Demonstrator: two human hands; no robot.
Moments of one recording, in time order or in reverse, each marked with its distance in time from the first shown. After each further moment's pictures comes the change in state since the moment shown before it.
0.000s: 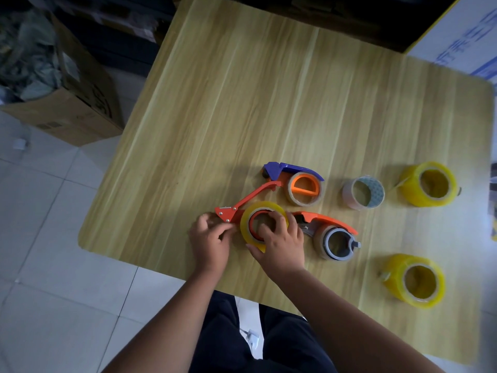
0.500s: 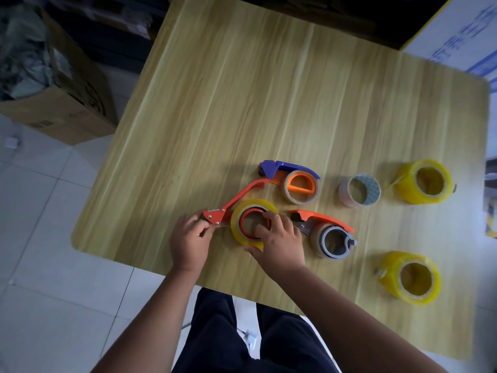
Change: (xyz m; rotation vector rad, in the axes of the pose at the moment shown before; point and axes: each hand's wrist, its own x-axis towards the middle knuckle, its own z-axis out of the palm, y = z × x) left_hand 0.011 -0.020 -0.024 0.092 -0.016 0.146; right_hand 0.002 0.003 -0.018 -0.015 -0.174 -0.055
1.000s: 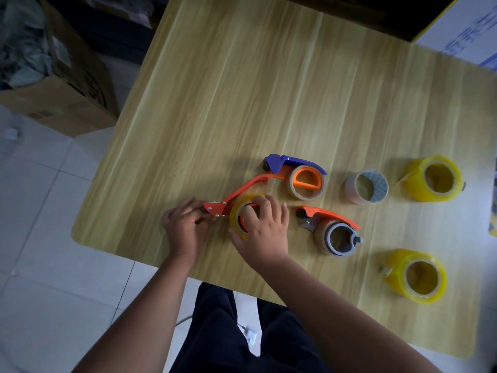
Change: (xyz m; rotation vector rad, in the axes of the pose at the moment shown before) left_hand 0.016 -0.020 0.004 0.005 -0.041 -0.136; right_hand 0.016 -0.040 0.008 0.073 0.269 -0.046
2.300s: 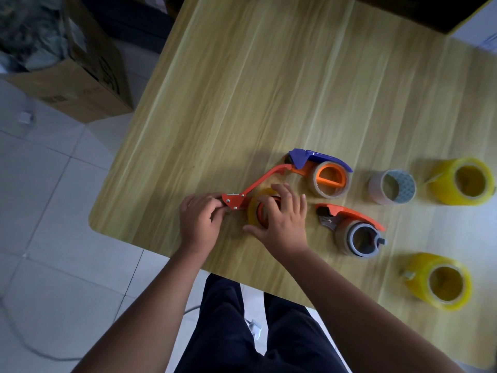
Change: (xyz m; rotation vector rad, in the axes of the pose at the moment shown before) left_hand 0.001 -0.010 -0.016 -0.072 0.047 0.209; right_hand 0.016 0.009 0.020 0.041 0.100 -0.052
